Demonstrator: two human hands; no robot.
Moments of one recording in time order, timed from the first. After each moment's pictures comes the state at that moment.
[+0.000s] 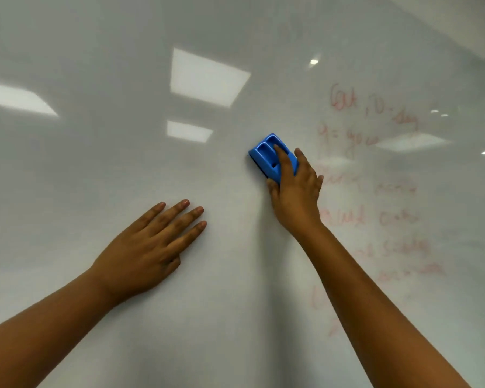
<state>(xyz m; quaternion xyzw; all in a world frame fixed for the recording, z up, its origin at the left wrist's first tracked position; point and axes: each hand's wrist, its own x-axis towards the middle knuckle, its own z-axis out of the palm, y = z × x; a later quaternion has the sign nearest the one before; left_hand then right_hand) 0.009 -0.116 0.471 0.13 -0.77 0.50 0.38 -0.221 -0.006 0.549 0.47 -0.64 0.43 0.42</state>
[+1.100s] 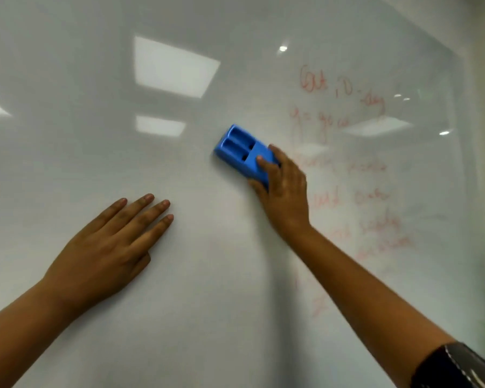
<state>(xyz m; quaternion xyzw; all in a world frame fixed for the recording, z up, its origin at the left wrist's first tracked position) 0.005 -0.138 0.465 0.08 -0.76 0.48 0.43 -0.260 -0.010 0.523 0.50 -0.45 0.45 0.59</state>
